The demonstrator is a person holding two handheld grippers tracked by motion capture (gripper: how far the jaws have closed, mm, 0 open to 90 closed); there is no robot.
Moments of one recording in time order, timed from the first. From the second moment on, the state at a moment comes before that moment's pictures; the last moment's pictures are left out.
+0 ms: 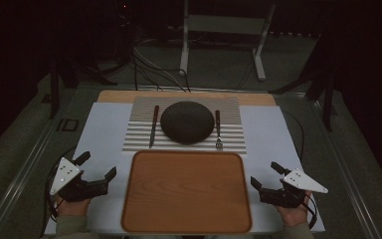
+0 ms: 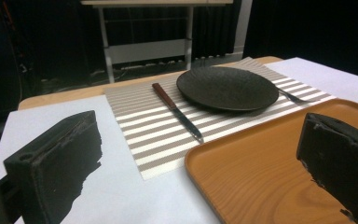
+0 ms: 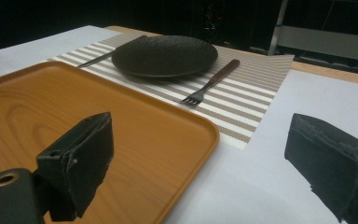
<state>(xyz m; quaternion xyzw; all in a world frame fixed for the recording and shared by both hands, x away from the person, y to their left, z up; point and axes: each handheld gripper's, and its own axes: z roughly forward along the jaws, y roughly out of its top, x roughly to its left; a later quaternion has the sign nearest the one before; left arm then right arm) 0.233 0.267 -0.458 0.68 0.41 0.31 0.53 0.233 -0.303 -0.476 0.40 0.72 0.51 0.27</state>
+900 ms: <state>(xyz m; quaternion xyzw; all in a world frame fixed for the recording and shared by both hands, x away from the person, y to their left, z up) 0.240 0.267 -0.455 0.68 0.44 0.29 0.51 0.230 -0.300 -0.480 0.40 0.72 0.50 0.27</state>
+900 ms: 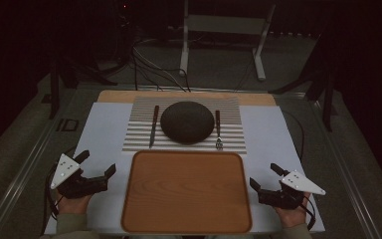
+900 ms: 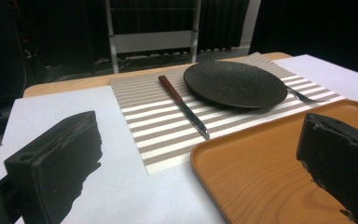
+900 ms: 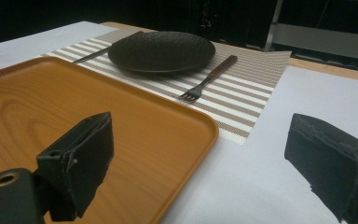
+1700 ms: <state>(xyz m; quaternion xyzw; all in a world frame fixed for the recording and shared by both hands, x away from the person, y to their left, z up) 0.252 0.265 -0.450 0.69 0.44 0.29 0.49 0.231 -0.300 -0.479 0.40 0.72 0.50 0.27</state>
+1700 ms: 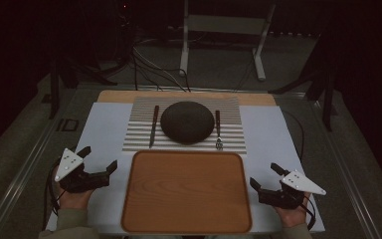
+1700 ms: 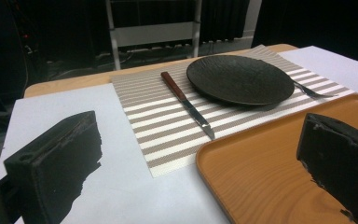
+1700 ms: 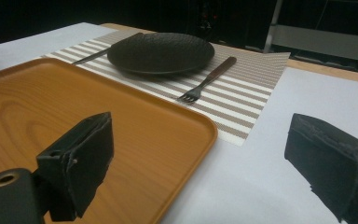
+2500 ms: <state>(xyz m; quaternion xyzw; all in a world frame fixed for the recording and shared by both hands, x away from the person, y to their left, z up) 0.269 0.261 -0.439 0.70 0.43 0.30 0.49 0.231 -0.300 -0.479 0.40 0.72 0.50 0.27</state>
